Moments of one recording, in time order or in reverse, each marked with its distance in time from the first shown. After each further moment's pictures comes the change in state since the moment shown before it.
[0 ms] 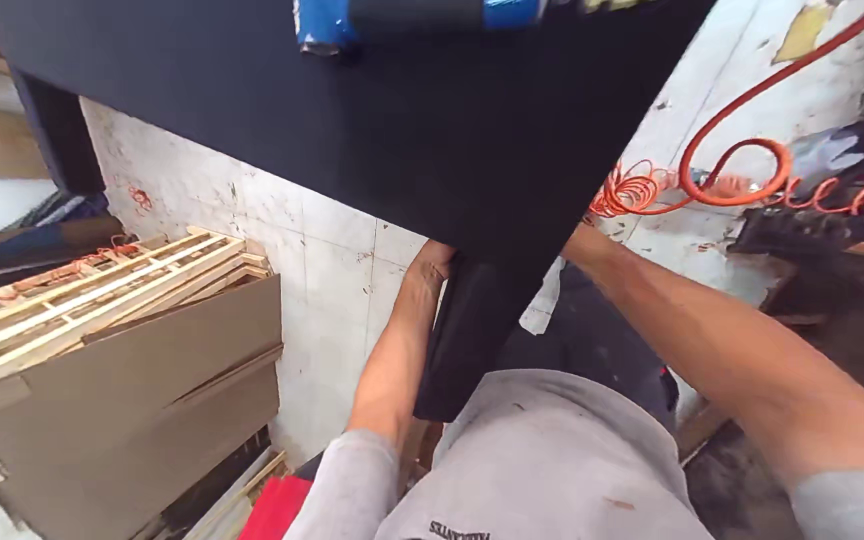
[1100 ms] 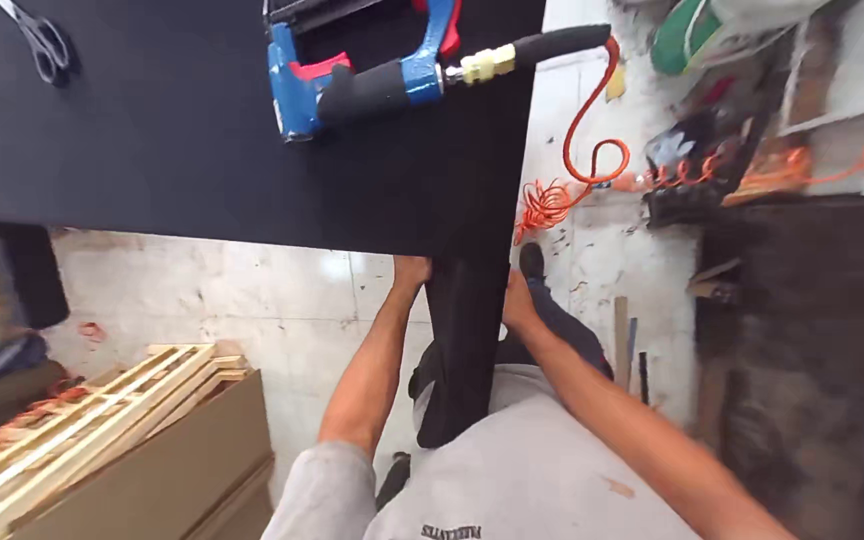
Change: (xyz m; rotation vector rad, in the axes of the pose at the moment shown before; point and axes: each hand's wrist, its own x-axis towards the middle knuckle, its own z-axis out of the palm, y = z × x) left_hand 0.019 0.012 -0.015 0.662 -0.071 0.806; right_hand -0.058 -0.045 0.114 0.410 0.788 0.535
